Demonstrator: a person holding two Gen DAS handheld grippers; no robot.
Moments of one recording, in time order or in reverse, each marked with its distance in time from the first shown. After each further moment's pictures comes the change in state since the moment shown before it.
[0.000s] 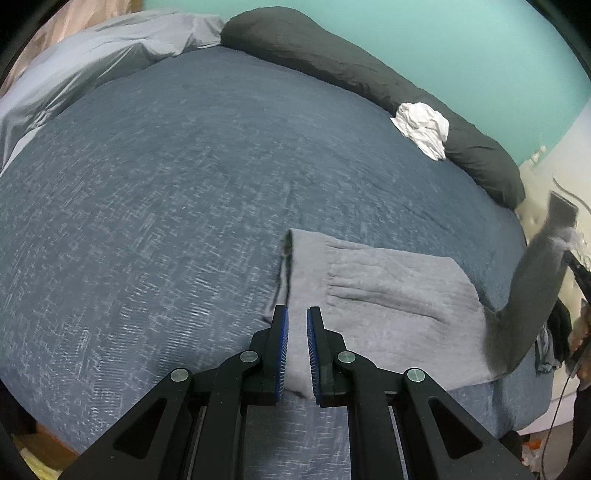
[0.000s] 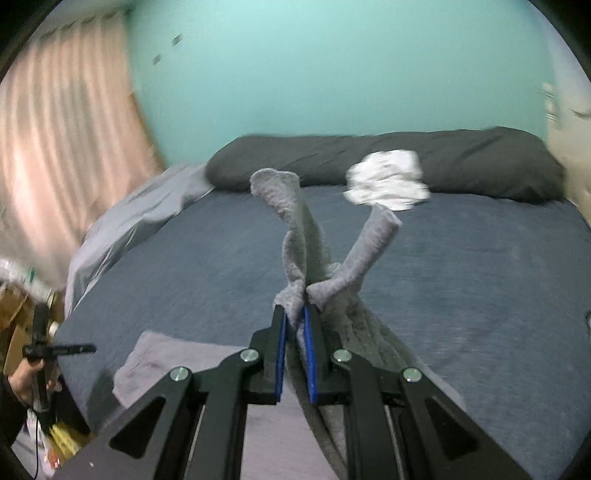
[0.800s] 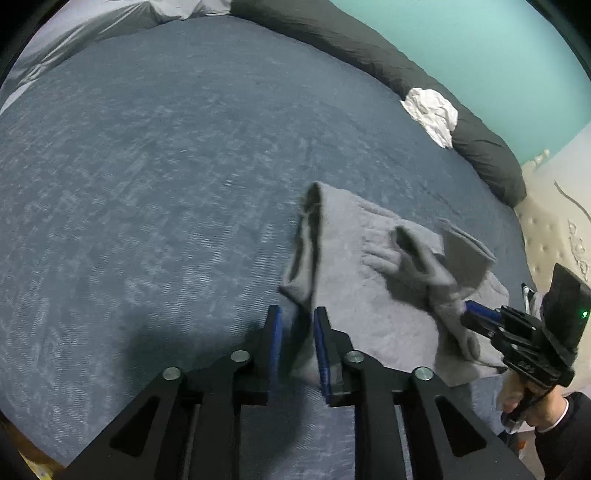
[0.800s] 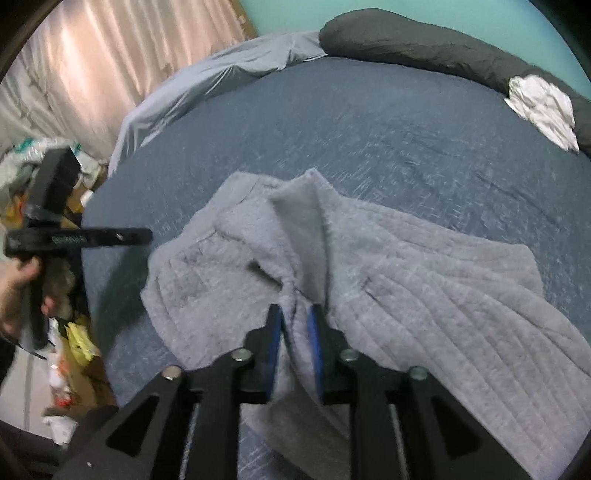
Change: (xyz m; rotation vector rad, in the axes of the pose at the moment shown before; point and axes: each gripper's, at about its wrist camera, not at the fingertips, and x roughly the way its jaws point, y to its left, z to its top) left arm 0.054 0.014 -0.020 -0.038 0.074 -0.064; right arm 0.179 0.194 -0.126 -0.193 0.404 0.262
